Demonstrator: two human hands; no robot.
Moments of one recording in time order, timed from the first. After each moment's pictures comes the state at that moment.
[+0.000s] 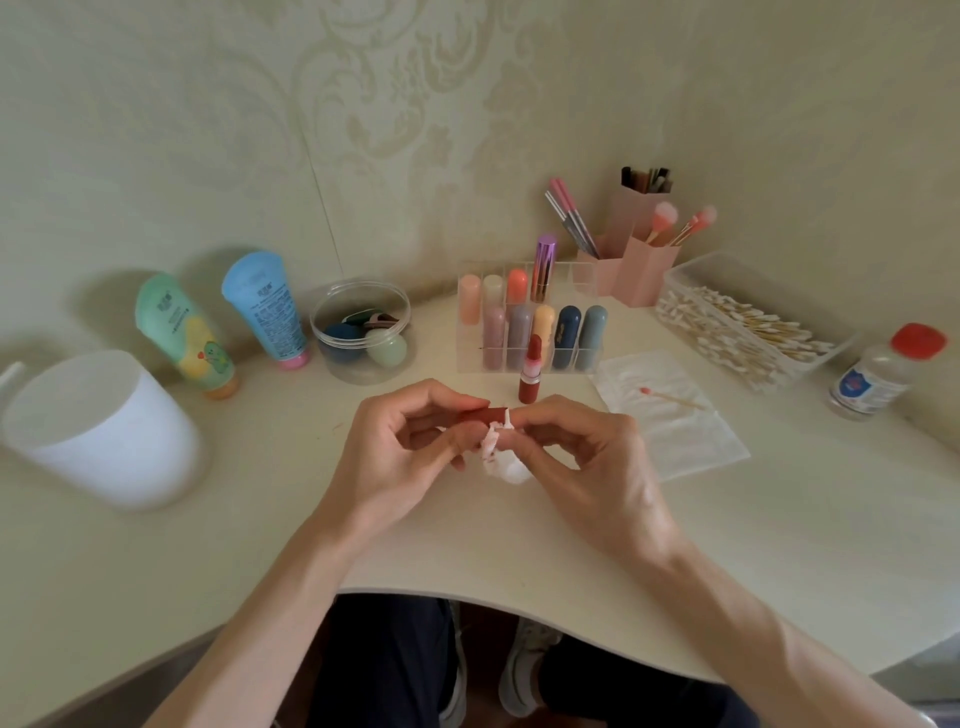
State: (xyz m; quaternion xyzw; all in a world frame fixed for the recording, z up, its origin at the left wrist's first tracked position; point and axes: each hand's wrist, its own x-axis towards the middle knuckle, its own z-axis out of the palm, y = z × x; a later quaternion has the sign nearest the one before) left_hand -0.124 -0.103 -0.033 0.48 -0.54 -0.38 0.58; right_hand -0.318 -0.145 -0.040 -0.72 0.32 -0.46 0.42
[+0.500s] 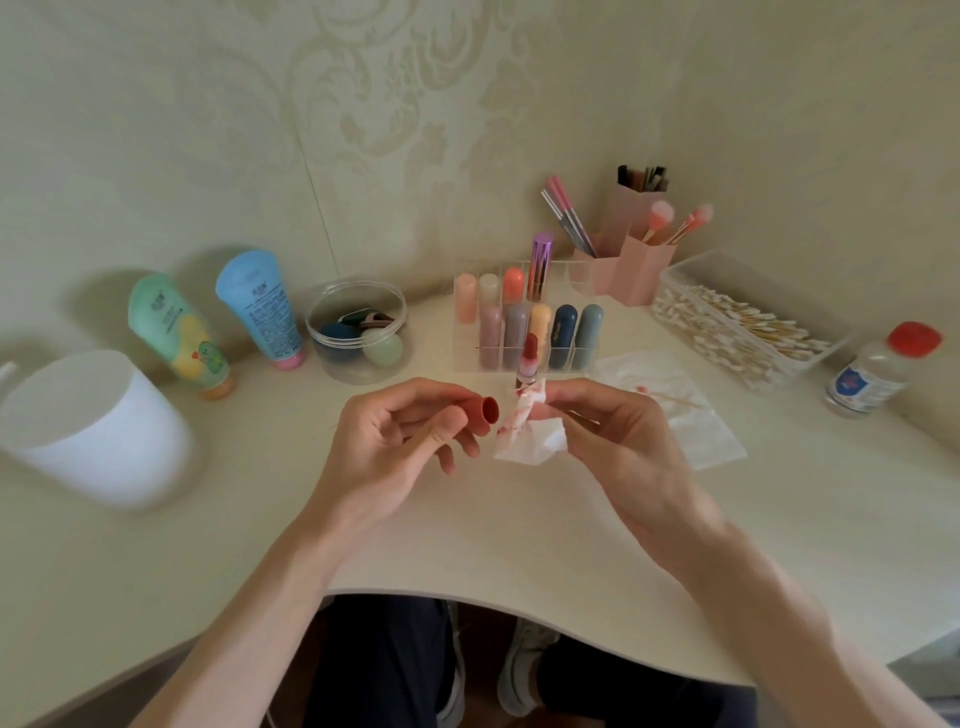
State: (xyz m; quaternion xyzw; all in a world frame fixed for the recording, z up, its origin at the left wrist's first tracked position) left_hand -0.121 -0.099 -0.028 0.44 -0.52 -0.42 0.60; right_hand -0.338 -0.155 -0.022 -0.60 0.35 -0.42 0.58
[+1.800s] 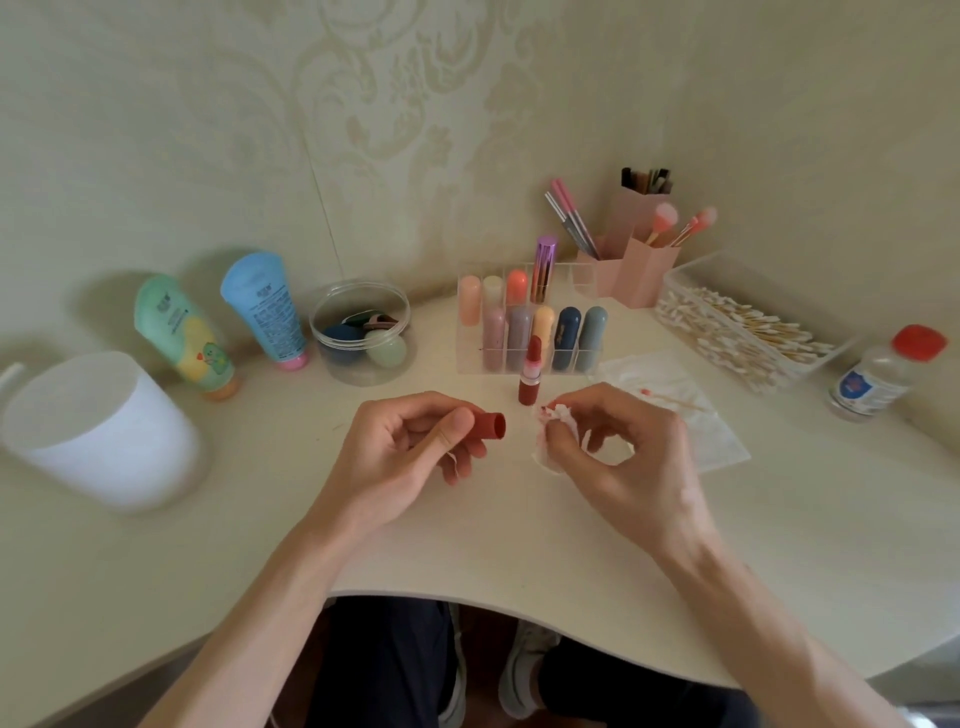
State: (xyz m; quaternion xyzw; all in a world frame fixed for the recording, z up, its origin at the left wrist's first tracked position) left_hand -0.119 -0.101 -0.034 0.47 -0.52 -0.44 0.56; right_hand -0.337 -0.145 -0.018 -0.73 0.41 -0.45 0.31
